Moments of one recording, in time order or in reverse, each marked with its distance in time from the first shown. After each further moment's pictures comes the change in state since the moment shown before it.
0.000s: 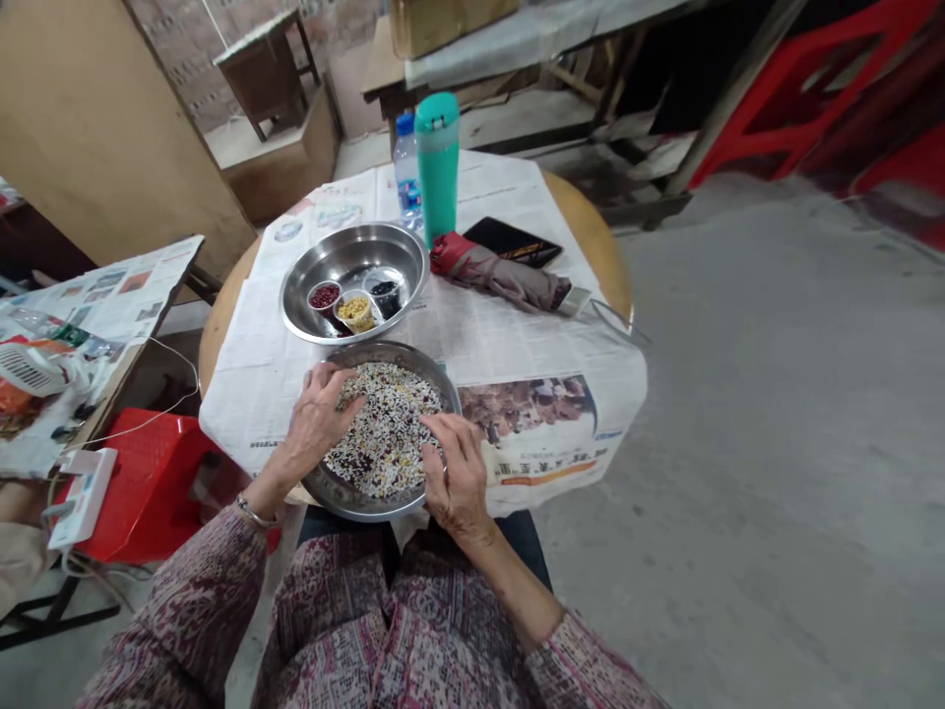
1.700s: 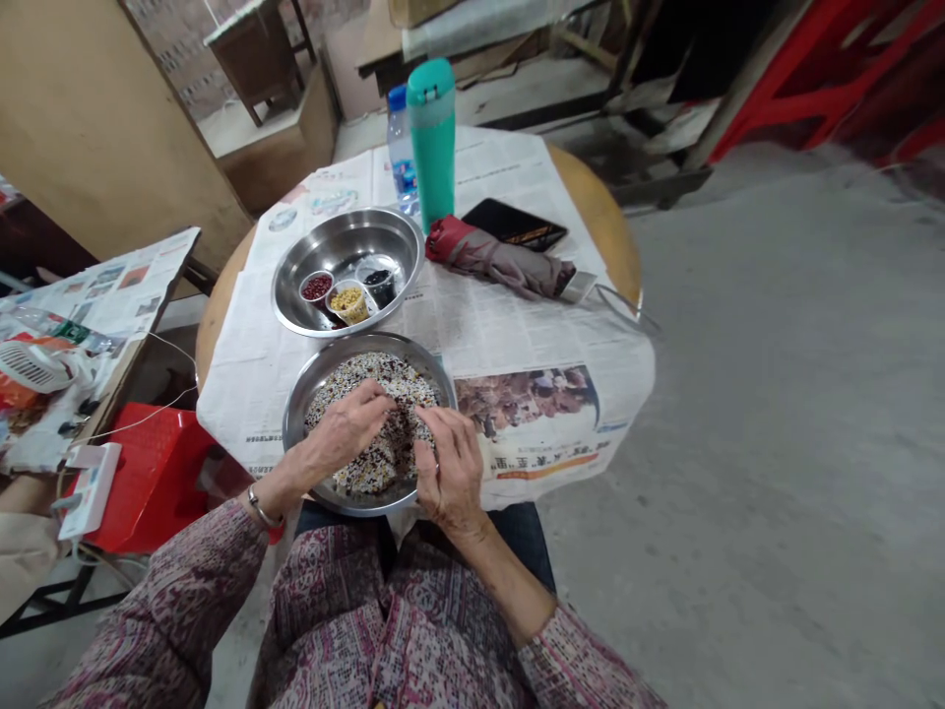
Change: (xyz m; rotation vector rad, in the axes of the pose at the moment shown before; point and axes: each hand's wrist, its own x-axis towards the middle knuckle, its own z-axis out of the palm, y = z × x) left_hand -0.005 0.032 0.011 -0.156 -0.272 0.321; right_hand -0.001 0.000 0.001 -0.014 0.025 0.008
